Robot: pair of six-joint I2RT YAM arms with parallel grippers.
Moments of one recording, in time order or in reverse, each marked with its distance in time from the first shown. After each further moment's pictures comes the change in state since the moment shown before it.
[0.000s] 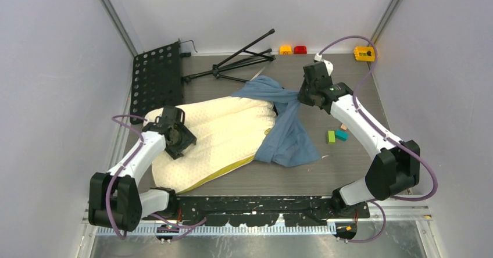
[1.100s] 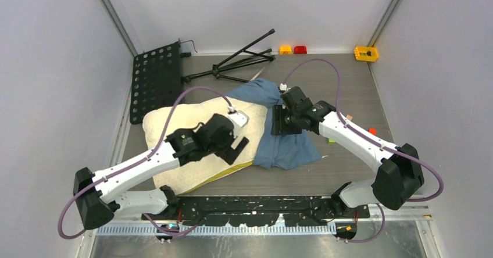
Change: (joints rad) left arm -0.790 -0.082 0.282 -0.013 -0.105 0.758; right arm 0.260 -0.069 -0.158 -0.093 -0.275 -0.076
